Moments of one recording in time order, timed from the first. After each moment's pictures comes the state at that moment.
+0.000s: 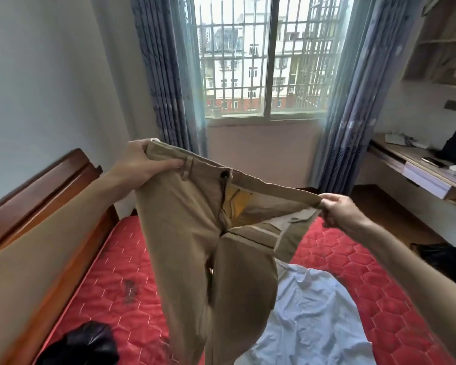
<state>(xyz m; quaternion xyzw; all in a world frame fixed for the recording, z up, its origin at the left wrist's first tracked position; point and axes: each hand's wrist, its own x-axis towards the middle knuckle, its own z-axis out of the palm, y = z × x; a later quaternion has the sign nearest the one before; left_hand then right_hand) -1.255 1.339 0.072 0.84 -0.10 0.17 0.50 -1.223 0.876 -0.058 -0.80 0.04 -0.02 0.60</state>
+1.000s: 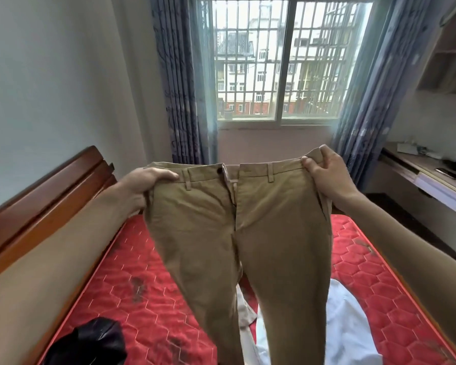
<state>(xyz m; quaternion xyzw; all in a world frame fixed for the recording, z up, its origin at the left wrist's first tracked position) -1.268 1.372 0.056 0.69 0.12 -0.05 0.71 -1.214 0.975 0.038 -0.84 -0.06 -0.21 0.50</state>
